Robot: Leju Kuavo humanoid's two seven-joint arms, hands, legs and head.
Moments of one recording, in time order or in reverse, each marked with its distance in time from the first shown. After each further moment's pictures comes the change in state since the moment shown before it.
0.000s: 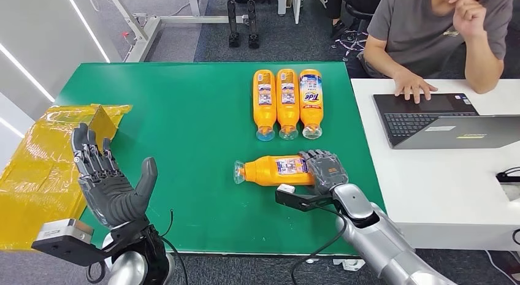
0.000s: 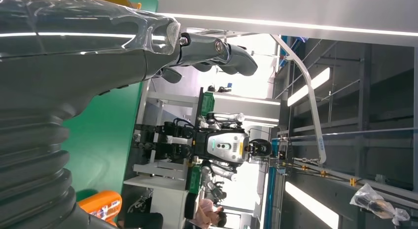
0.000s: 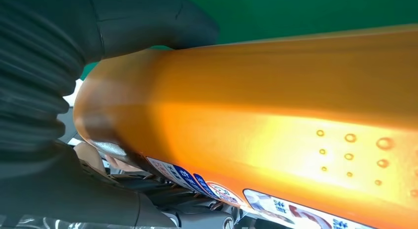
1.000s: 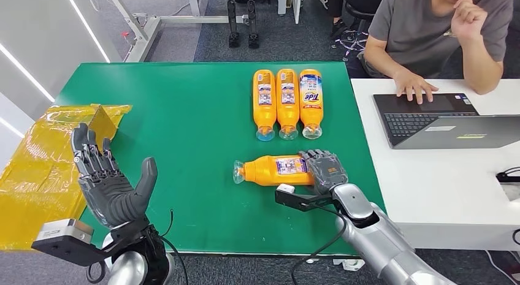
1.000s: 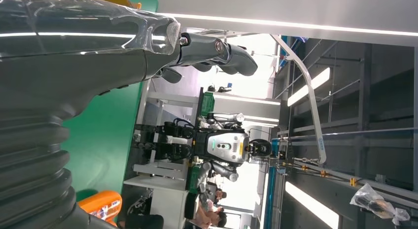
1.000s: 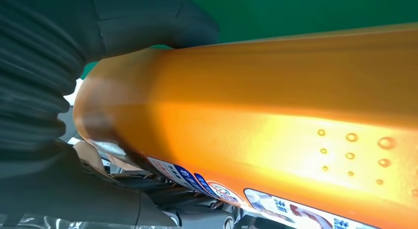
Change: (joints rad) left arm 0.000 0.000 0.000 0.000 0.000 0.000 0.000; right arm 0.001 0.001 0.000 -0.004 0.000 0.000 0.000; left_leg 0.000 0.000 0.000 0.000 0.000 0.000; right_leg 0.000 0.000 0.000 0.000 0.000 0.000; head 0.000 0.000
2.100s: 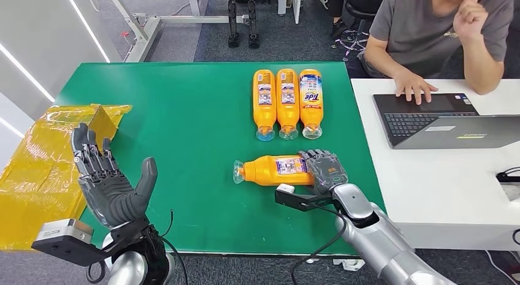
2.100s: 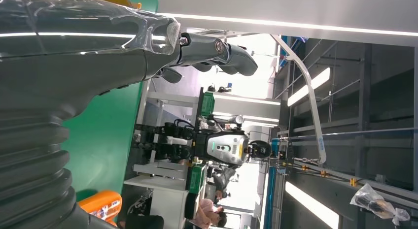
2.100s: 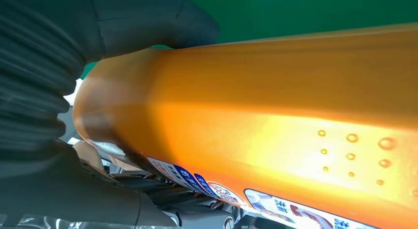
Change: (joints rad) left arm 0.000 0.000 0.000 0.000 0.000 0.000 0.000; right arm 0.000 0.000 0.000 0.000 0.000 0.000 0.000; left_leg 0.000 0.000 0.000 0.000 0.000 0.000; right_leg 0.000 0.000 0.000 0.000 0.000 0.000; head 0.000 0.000
